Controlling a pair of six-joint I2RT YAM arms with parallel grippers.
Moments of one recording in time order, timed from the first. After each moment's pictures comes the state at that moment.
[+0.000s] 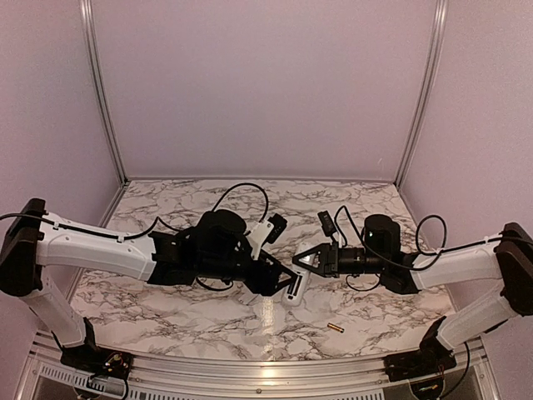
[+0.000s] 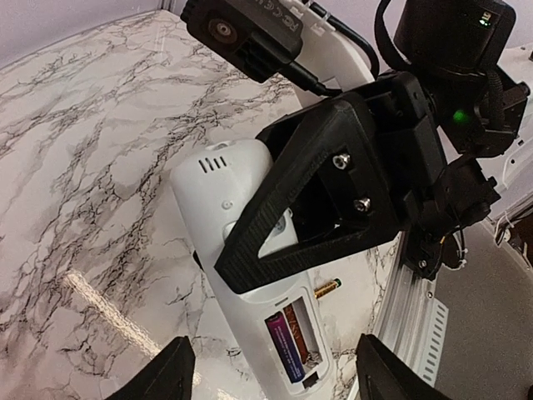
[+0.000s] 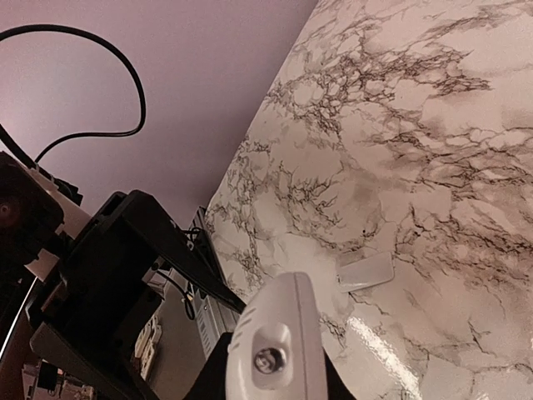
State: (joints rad) left arm -1.15 1.61 1.03 0.11 0.10 -0.36; right arm 0.70 1.36 0.49 0.62 -0.64 0.86
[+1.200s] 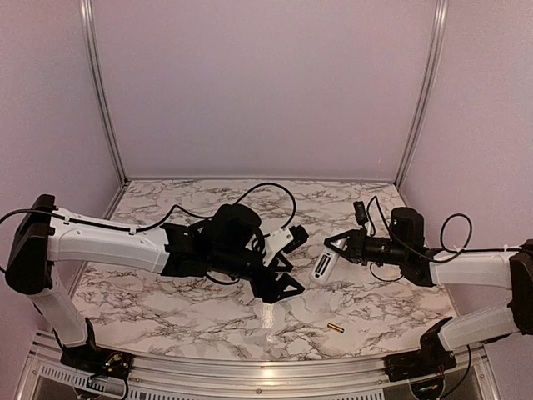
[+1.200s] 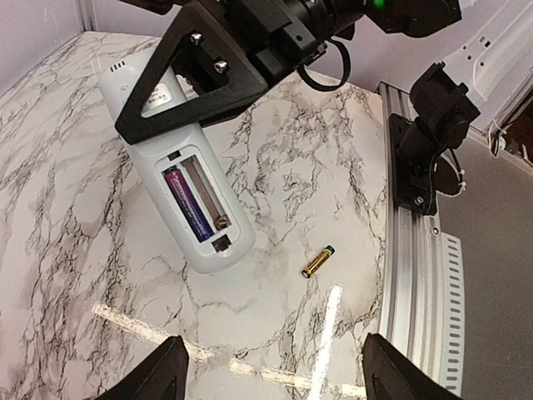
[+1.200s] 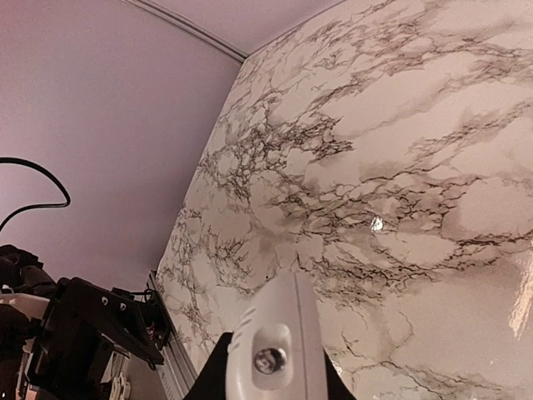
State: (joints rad) left arm -1.14 1.70 1.15 -0.01 0.25 -0.08; right arm 0.45 1.24 0.45 0.45 -0.62 0.79
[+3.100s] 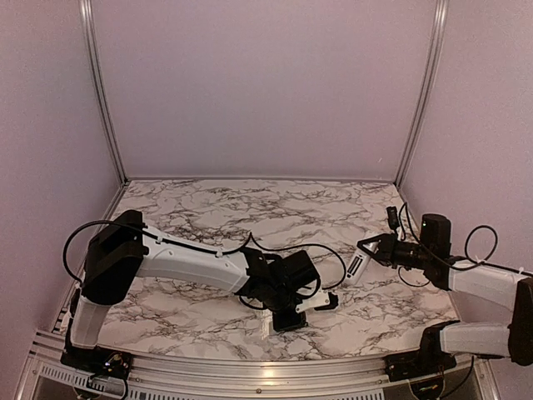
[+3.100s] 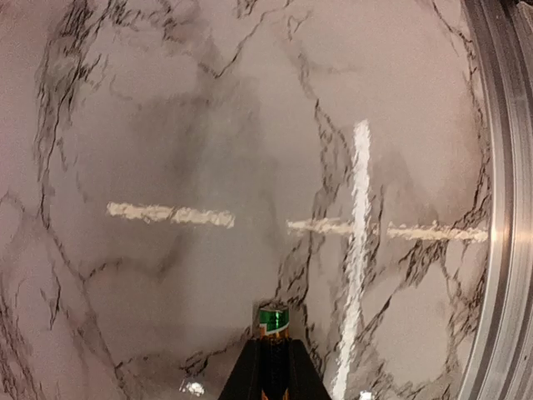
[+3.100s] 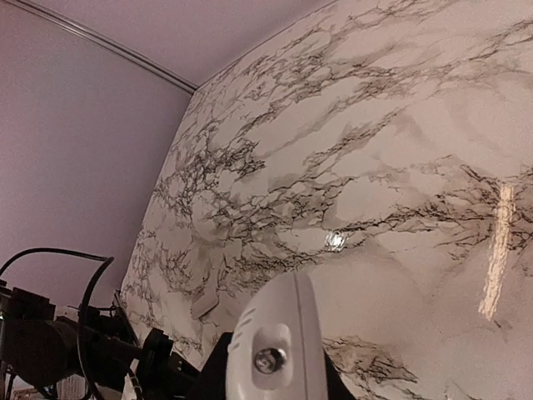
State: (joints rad) left arm -1.25 2.21 1.61 -0.49 0.16 0.24; right arm 0.10 1.06 0.37 0.22 -0.77 0.59
